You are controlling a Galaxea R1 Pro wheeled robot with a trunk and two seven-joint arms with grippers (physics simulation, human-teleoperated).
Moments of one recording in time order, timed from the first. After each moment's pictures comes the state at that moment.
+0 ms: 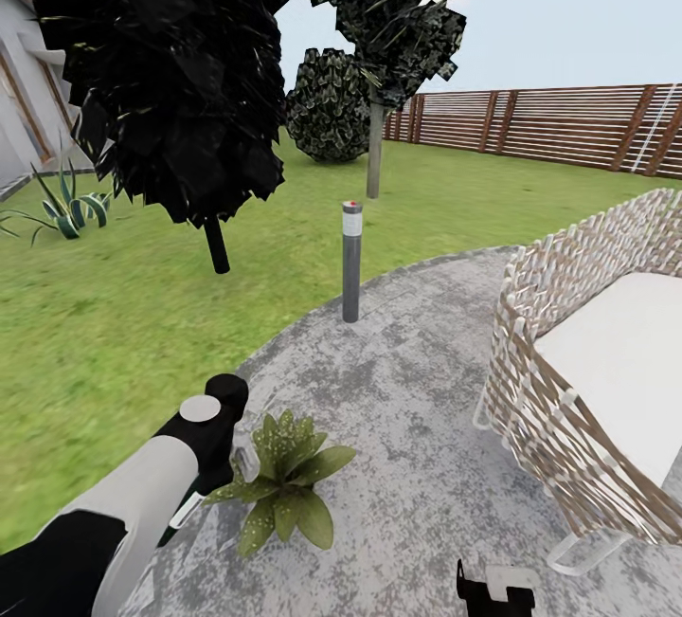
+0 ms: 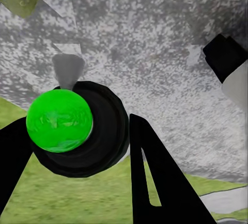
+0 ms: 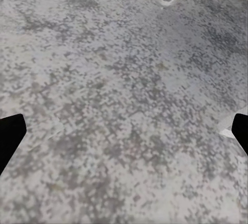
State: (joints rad) left arm -0.92 -0.02 -0.19 -0.53 -1.66 0.76 -1.56; right arm -0.41 -0.01 0.29 -0.05 -0.18 -0.62 -0.32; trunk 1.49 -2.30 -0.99
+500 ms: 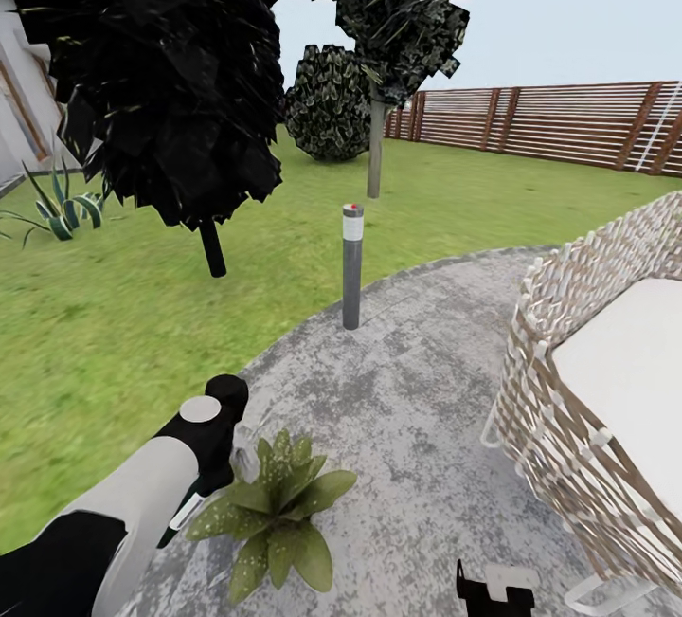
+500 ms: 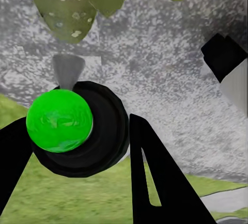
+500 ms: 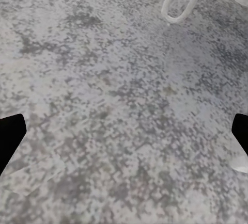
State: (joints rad) left arm -0.92 -0.02 -0.19 -0.52 -1.65 0.76 -1.56; right arm -0.41 0.00 0.29 -0.05 -0.18 -0.62 -0.32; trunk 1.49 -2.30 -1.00
